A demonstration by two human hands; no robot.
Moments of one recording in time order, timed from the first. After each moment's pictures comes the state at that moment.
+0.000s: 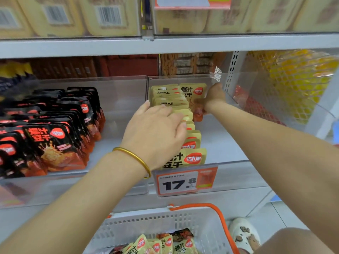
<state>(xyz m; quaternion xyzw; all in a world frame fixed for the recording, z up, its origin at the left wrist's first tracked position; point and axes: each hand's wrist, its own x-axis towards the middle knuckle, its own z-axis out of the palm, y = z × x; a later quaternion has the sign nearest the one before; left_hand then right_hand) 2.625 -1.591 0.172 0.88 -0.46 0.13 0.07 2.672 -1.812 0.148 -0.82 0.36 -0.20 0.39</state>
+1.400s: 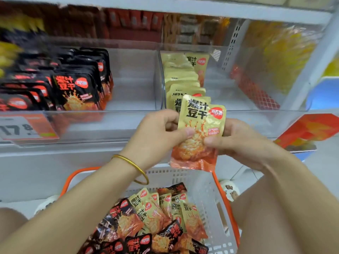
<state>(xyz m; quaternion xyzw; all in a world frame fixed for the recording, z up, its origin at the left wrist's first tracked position) 2.545 -1.507 0.131 0.72 -0.33 -0.19 0.58 2.445 -1.674 0.135 -0.74 0.10 0.04 0.67</state>
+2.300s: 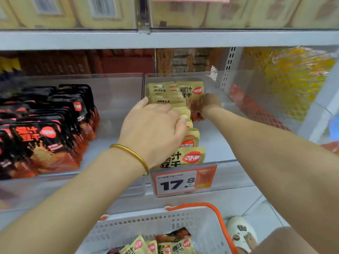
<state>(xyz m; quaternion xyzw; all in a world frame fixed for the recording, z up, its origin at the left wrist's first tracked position) 2.627 -1.594 0.174 0.88 -0.46 0.14 0.07 2.676 -1.822 0.123 -0.89 0.36 -0.12 0.24</state>
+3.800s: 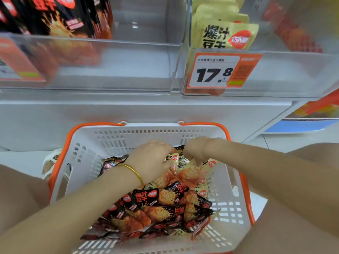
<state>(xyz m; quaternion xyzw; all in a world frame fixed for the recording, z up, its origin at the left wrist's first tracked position) 2.544 -1.470 -0.019 0.86 -0.45 -0.22 0.06 2.518 -1.645 -0.054 -0.88 -0.11 0.45 -0.09</state>
